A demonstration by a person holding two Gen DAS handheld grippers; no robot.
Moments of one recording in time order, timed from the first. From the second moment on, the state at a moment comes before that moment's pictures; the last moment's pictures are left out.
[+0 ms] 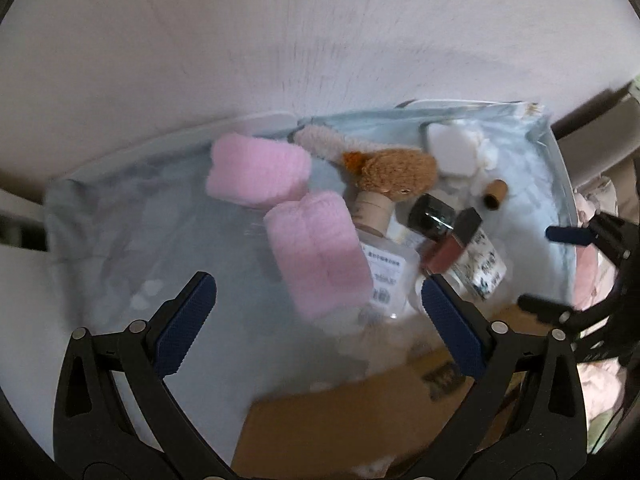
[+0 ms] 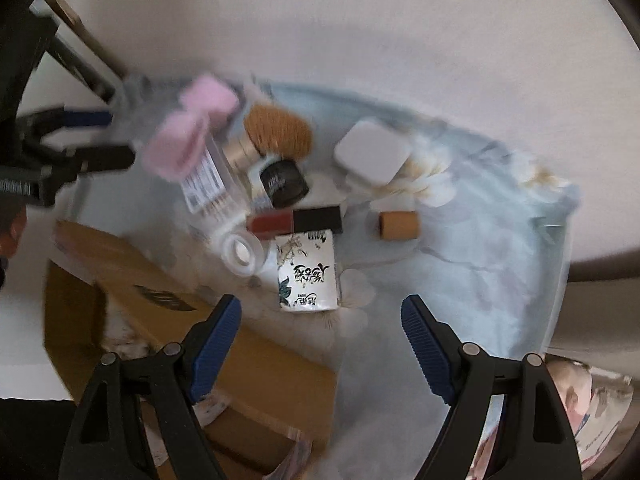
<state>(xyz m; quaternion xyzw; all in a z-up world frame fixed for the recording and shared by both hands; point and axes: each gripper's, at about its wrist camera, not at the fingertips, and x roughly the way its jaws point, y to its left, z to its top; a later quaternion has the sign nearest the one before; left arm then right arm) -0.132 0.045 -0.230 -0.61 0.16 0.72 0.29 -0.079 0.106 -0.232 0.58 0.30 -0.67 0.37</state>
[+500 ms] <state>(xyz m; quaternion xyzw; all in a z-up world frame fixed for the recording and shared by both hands) -0.148 0.053 -0.261 -0.63 0.16 0.70 0.28 -0.076 0.084 -0.286 0.62 0.35 -0.61 0.36</state>
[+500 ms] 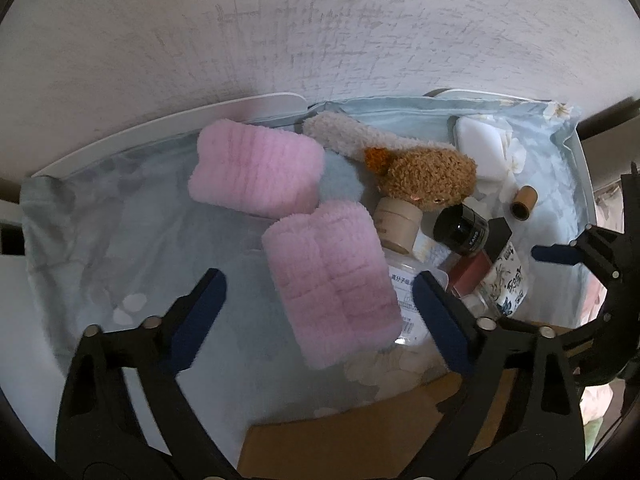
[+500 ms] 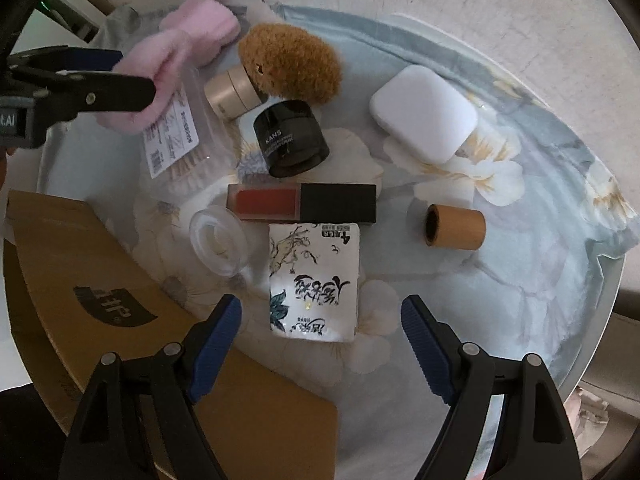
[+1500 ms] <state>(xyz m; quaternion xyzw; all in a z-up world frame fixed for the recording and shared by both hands) -0.095 -0.001 -0.156 -0.60 0.13 0.72 0.31 -0.015 0.127 -0.166 0.58 0.30 -0.67 0.36</state>
